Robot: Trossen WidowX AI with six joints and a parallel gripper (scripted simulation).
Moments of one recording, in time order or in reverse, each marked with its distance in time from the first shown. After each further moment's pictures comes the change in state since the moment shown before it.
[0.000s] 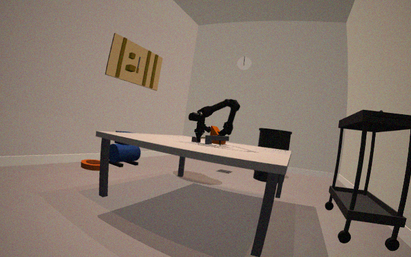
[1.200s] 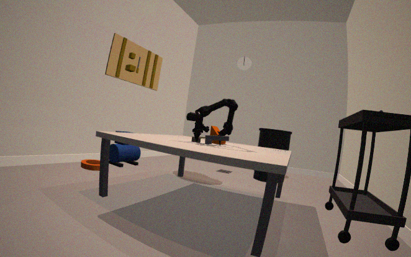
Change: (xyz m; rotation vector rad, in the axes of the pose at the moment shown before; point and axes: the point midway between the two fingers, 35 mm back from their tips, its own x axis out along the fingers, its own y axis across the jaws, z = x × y) arm 0.000 0.003 -0.015 0.012 -0.008 0.001
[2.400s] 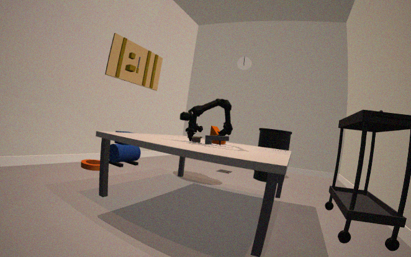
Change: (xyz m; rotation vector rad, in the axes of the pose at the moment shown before) arm 0.002 -0.001 -0.051 -0.001 0.004 -0.001
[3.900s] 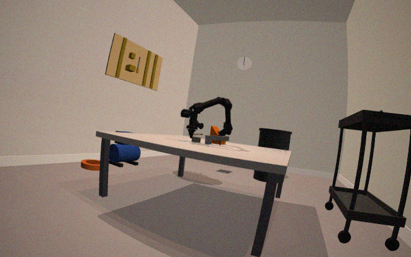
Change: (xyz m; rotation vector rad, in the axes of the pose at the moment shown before) arm -0.024 0.004 0.003 0.000 0.002 0.000
